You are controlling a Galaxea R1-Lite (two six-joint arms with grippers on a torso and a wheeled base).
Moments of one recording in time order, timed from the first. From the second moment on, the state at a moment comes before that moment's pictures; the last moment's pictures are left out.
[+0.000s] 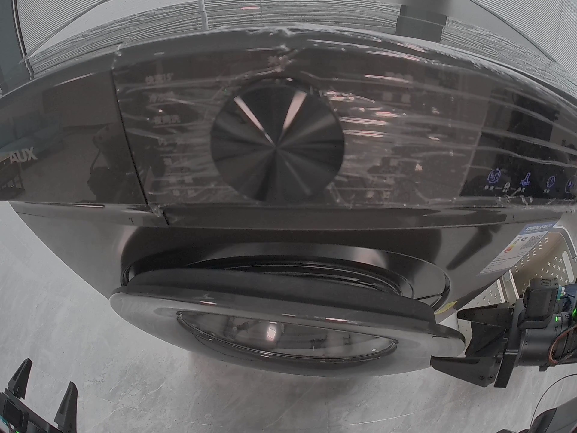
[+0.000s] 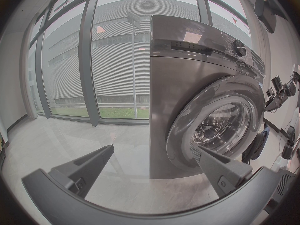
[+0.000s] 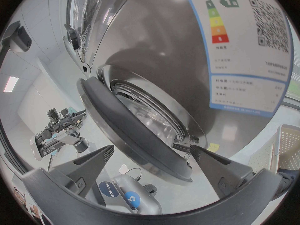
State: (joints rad) left arm 0.00 0.02 -0.02 0.00 -0.01 -0.01; right arm 0.62 1.11 -0.36 -0.37 0.22 0.12
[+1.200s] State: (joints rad) left arm 0.00 0.02 -0.02 0.00 -0.01 -0.01; right arm 0.62 1.21 -0.36 -0.47 0.22 0.12
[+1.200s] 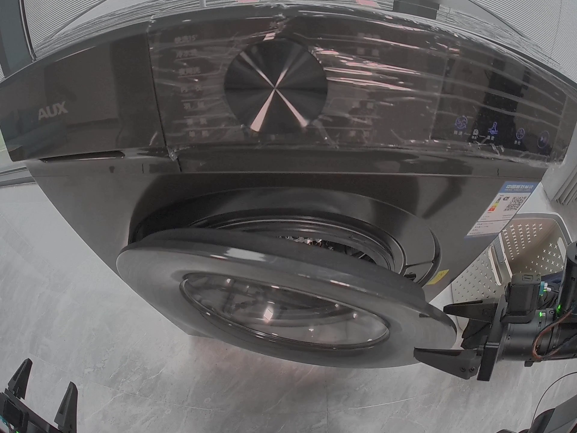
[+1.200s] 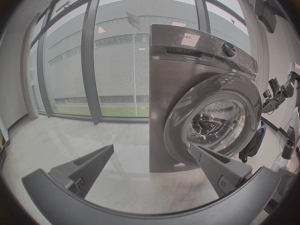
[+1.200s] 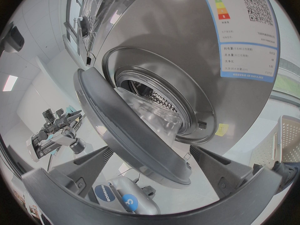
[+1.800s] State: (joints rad) left arm 0.00 0.02 -0.02 0.00 -0.01 -0.01; right arm 0.69 1.21 -0.27 -0.49 0.22 0.12
